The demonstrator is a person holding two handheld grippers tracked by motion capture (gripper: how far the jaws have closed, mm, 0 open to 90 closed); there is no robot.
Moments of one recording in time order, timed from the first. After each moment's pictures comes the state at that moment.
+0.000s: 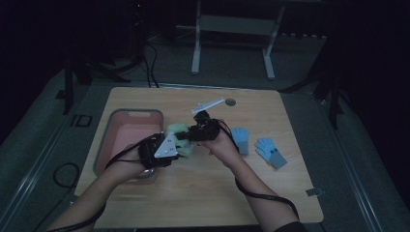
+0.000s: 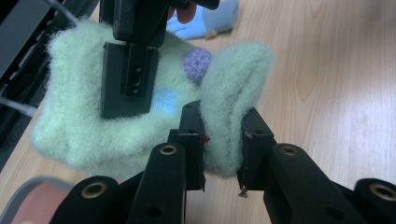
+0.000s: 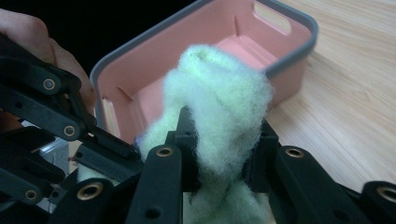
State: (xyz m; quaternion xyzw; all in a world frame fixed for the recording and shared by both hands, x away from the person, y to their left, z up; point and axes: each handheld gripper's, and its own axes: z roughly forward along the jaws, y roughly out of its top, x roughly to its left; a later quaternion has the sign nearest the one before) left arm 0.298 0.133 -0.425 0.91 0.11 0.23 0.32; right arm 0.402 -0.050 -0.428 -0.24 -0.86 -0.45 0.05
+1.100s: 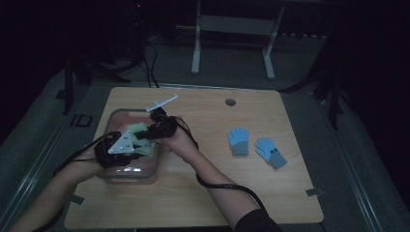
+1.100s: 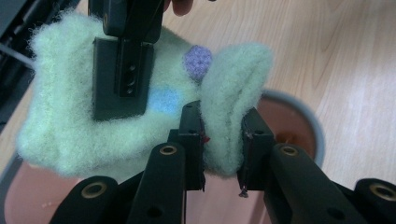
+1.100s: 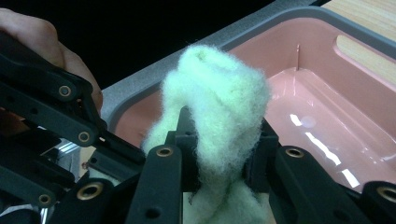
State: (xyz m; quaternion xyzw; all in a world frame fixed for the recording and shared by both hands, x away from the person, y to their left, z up) left arm 0.299 0.234 -0.437 0.92 0.15 0.21 0.29; right arm 0.409 0.067 -0.441 -0.21 -0.86 -0.45 0.08
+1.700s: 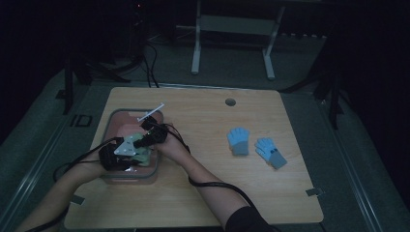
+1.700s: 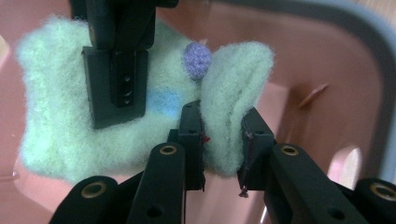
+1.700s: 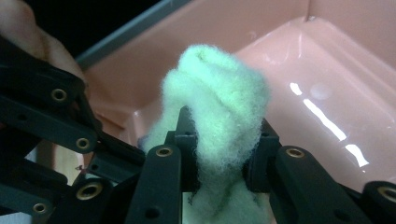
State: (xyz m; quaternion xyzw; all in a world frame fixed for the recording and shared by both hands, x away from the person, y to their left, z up) left arm 0.317 0.243 -0.488 0.94 0.17 0.16 0.25; right arm 0.422 0.098 -0.495 -0.22 -0.89 -0.38 0.09
